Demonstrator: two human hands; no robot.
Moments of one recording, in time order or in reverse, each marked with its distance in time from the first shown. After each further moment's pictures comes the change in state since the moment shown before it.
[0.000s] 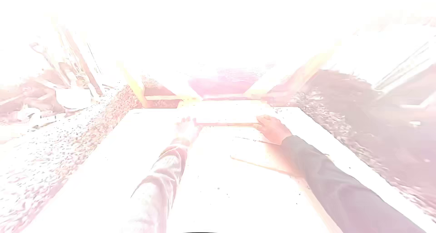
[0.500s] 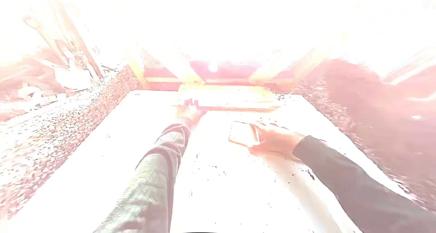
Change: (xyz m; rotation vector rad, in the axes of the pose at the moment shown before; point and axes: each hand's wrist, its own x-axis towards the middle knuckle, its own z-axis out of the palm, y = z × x) left_hand 0.042 -0.006 0.012 0.000 -0.346 -0.093; right_hand -0.076 -0.034 -0.009 -0.148 -0.402 -0.127
